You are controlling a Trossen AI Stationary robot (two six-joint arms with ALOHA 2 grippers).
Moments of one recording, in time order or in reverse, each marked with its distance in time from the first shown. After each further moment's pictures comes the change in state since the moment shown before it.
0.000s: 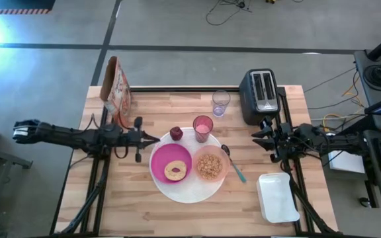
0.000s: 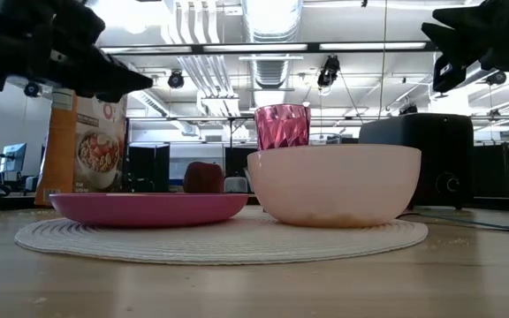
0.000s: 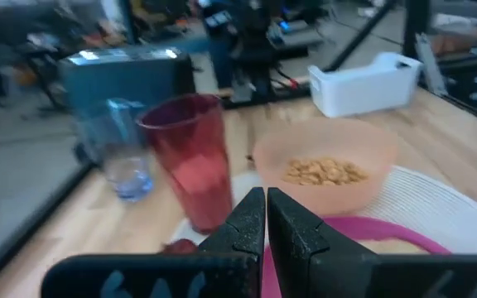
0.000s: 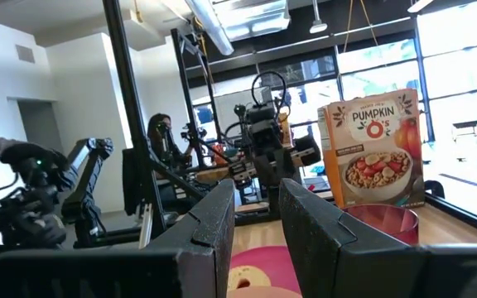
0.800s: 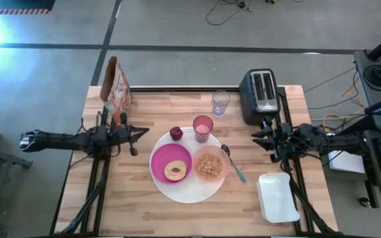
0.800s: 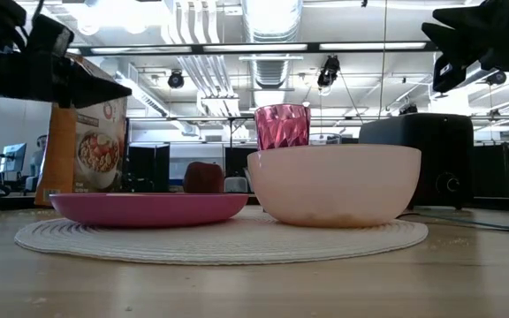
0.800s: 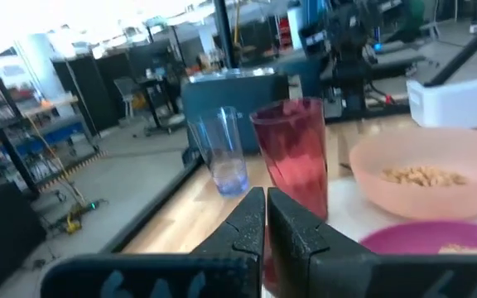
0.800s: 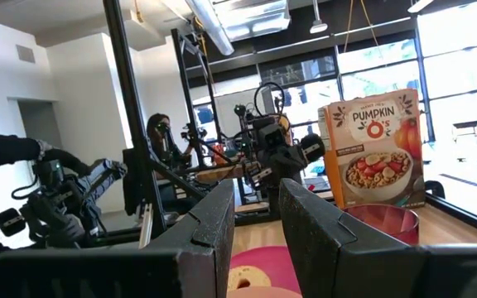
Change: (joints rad) left arm 0.001 -0.433 -0.175 -0.106 -0.275 0.071; right arm 0.000 0.000 0.000 0.000 0.000 0.000
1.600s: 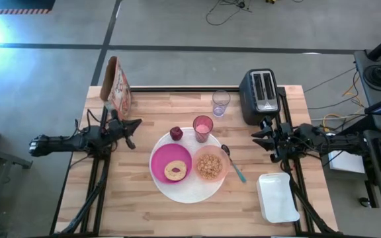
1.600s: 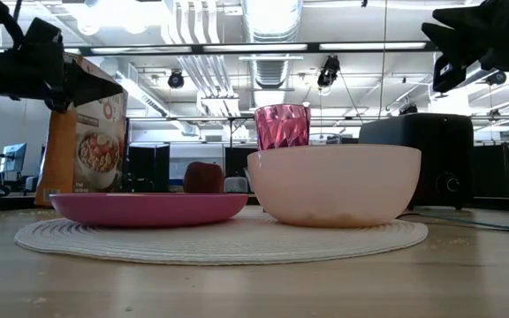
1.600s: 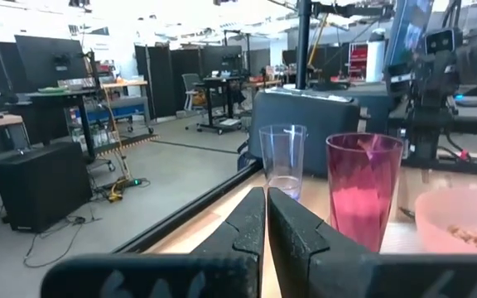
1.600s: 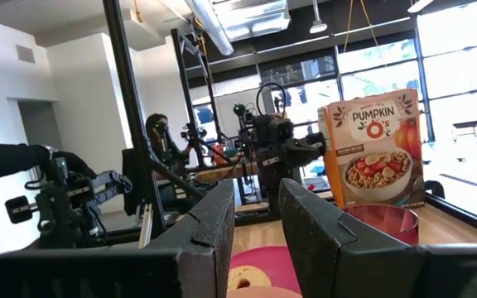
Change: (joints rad) left arm 0.002 -0.274 -0.001 -0.192 -0.217 -0.145; right arm 0.000 0.000 0.000 0.000 0.000 0.000
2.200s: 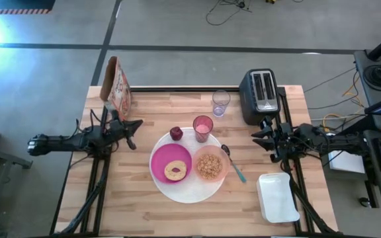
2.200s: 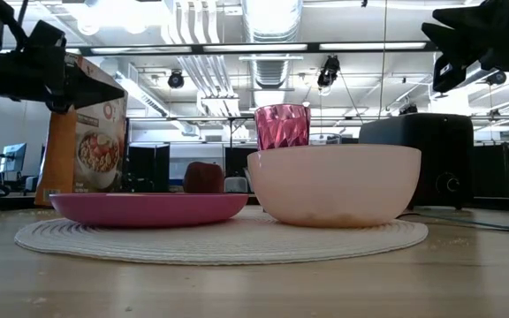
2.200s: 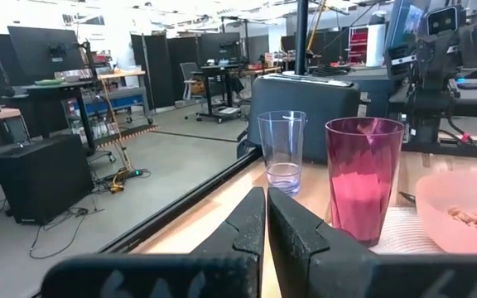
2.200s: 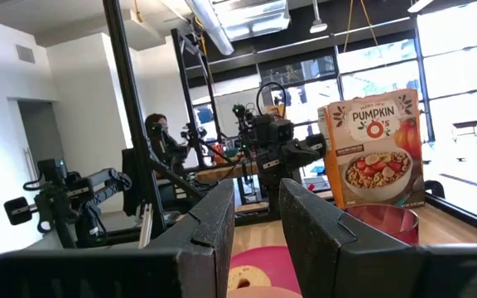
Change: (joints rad) left arm 0.000 0.040 0.009 -0.009 0.001 0.000; right arm 0.000 0.000 0.000 0.000 0.000 0.000
